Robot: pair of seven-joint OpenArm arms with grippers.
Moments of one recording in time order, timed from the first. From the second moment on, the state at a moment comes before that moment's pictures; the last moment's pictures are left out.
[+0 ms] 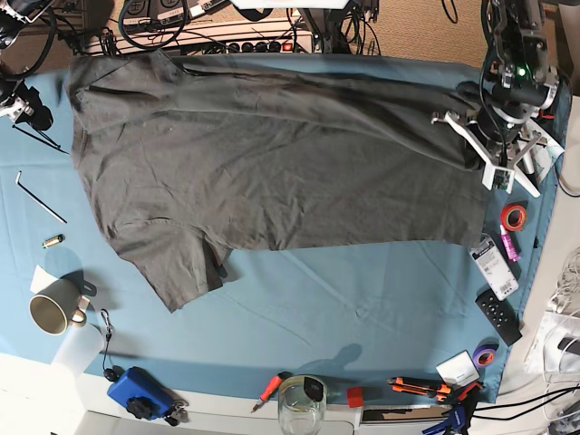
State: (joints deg) left arm 21.7 -14.9 -14.2 118.1 -20.4 -11.8 55.0; right arm -14.9 33.0 60.1 69.3 63.9 35.0 -78.8
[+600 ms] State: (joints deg) left arm 13.4 -14.8 -14.1 106.9 -18.2 -10.4 55.9; right arm -14.8 33.0 60.1 69.3 63.9 35.7 -78.8
